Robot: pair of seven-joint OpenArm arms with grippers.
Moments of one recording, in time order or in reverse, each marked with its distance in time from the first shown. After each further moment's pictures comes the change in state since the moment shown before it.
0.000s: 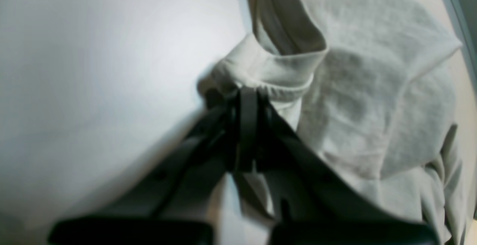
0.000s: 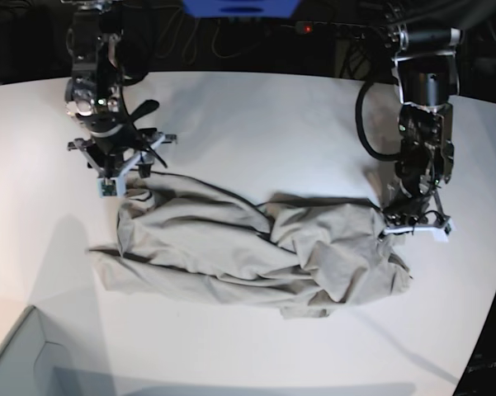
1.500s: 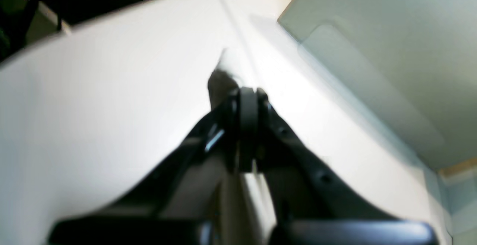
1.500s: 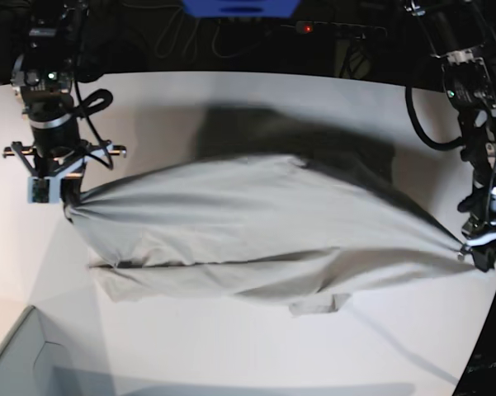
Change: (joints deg) left arm 14.0 -2.9 -12.7 40.1 0.0 0.4 0.3; right arm -9.9 1.6 8.4 26.9 0.3 0.2 0.4
